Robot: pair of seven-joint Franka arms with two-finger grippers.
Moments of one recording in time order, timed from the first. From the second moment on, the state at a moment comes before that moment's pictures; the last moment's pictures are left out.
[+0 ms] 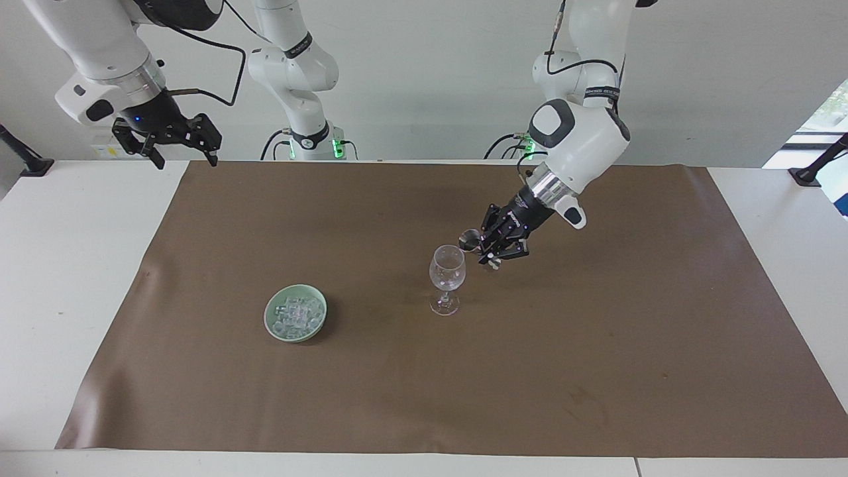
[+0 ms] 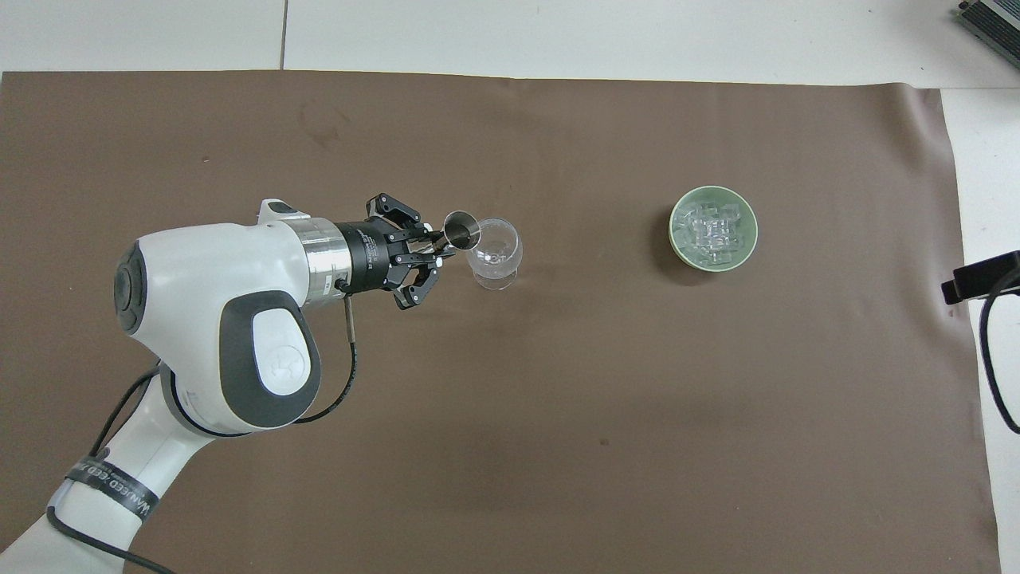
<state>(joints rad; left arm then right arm) -0.35 0.10 -0.13 -2.03 -0.85 2.54 -1.64 -0.14 0.00 0.03 -1.52 -0.02 1.43 -0.19</state>
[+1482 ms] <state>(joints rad) -0.37 0.13 -0.13 -1.98 -0.57 2.55 -1.75 -0.14 0.00 0.03 -1.52 -0.02 1.43 -0.19</state>
